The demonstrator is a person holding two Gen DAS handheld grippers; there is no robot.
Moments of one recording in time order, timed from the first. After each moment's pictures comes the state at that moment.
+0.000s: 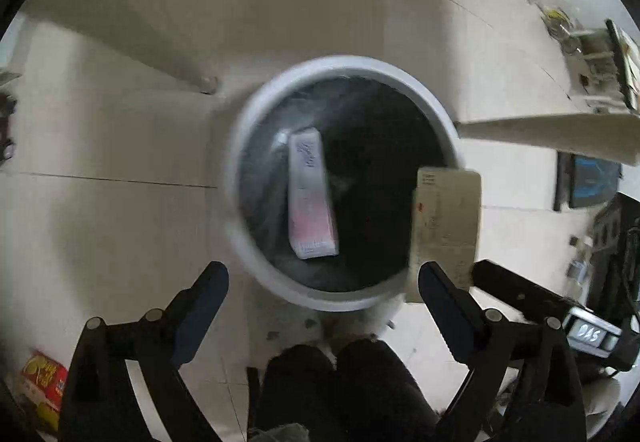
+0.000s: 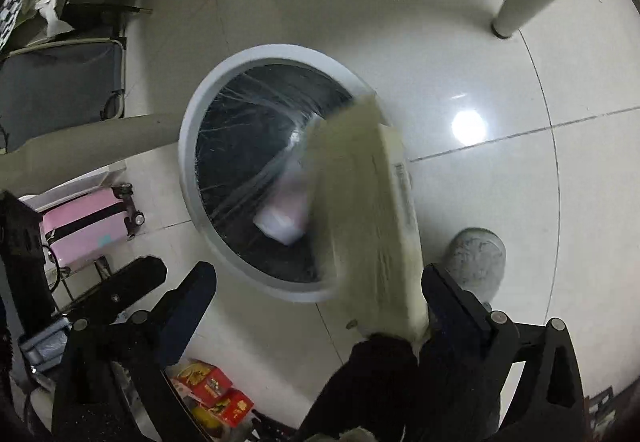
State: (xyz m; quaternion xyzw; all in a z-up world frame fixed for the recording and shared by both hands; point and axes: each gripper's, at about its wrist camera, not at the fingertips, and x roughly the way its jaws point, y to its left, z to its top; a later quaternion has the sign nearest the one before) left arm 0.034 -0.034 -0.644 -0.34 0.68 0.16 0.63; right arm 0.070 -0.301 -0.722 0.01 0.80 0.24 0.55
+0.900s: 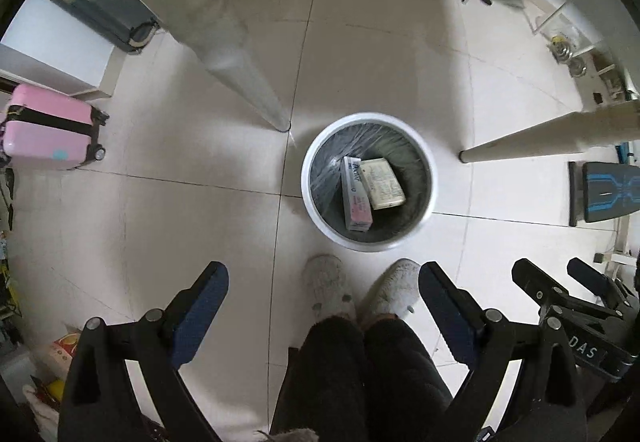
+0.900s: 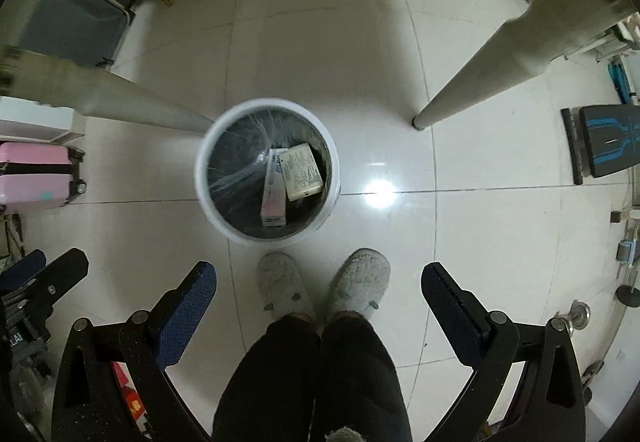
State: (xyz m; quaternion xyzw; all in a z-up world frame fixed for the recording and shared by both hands) left arm -0.010 -0.060 -0.435 -0.26 0.66 0.24 0.66; right arm 0.045 -0.283 -0.484 -0.19 0.70 0.22 0.65
